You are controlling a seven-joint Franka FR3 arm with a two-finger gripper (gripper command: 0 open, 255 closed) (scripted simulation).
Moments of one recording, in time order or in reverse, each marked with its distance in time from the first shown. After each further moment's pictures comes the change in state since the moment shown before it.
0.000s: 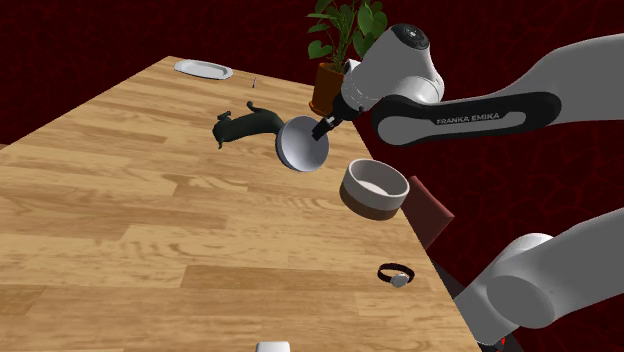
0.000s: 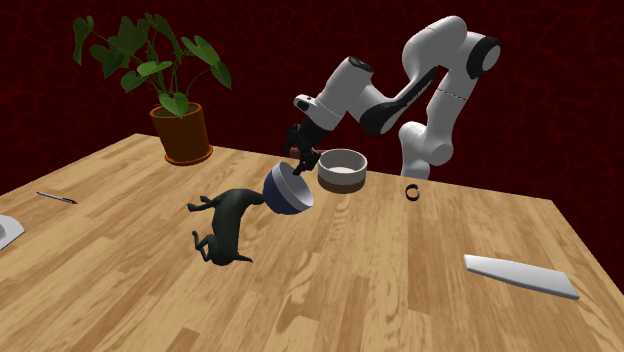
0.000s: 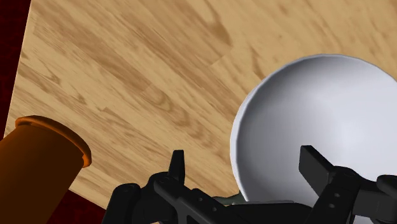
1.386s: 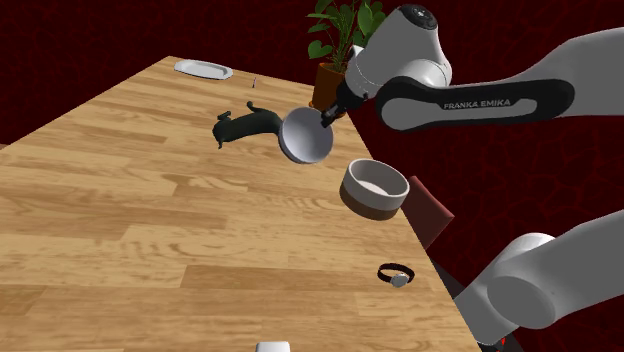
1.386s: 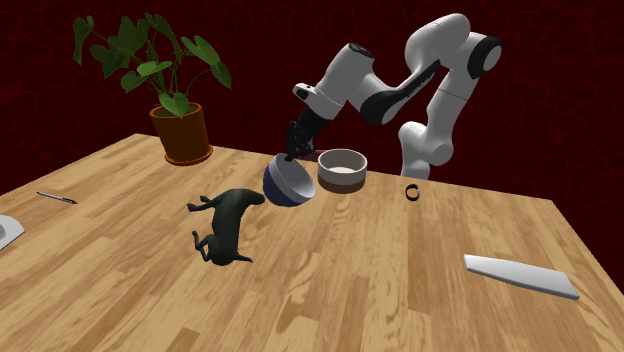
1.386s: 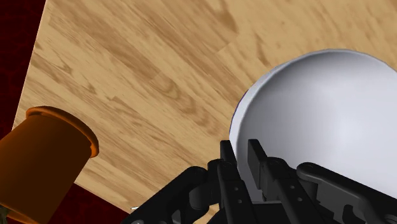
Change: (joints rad) arm 0.013 -0.017 -0.013 0.058 0.031 -0.071 -0.040
